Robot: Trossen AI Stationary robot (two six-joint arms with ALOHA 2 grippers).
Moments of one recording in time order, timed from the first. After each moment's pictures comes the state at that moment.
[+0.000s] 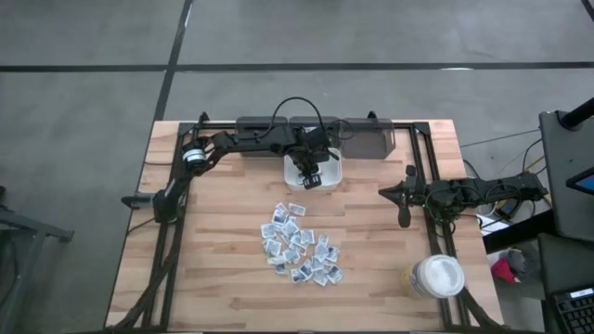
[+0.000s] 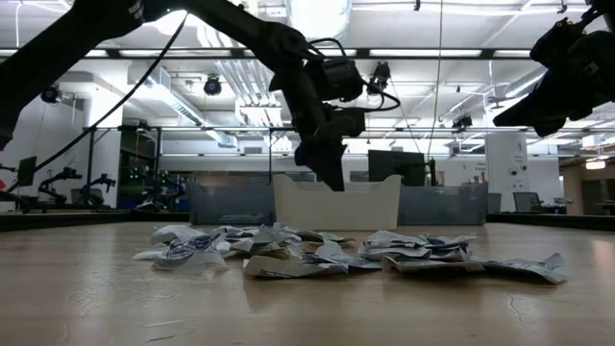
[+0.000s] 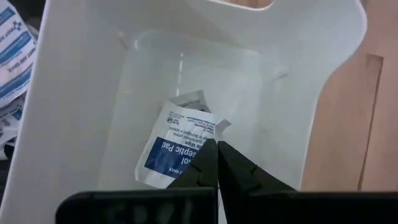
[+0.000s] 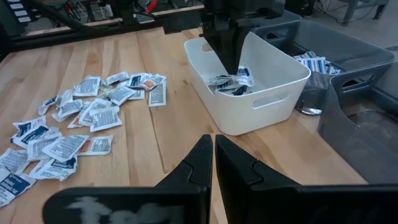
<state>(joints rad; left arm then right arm) 0.33 2.15 1.83 -0.78 0.11 0.08 0.19 0.17 0.20 -0.42 0.42 0.28</state>
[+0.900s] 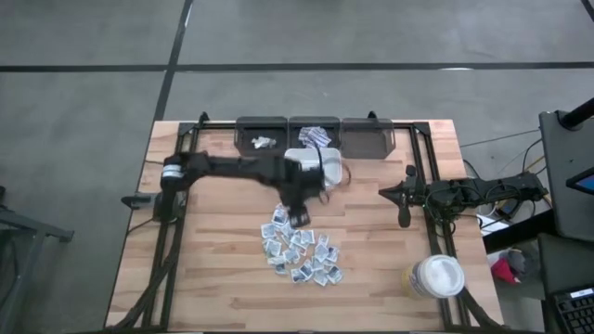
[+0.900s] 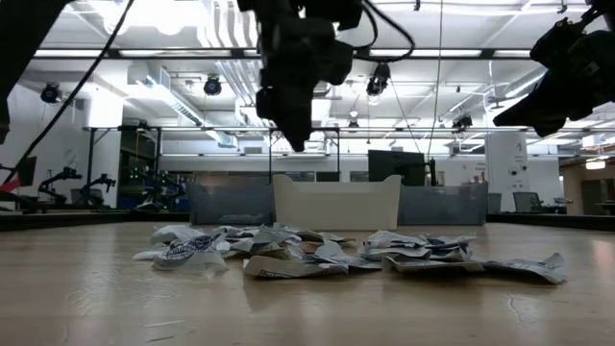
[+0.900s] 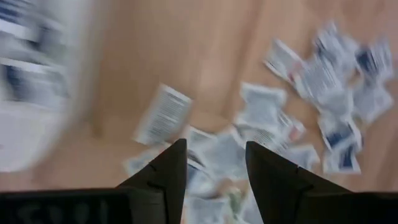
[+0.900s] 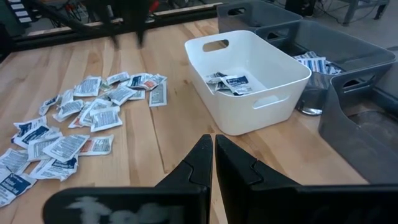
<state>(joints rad) 0.03 1.96 1.76 -1.07 0.11 -0.27 0.19 0.17 0.20 -0.42 0.42 0.28</state>
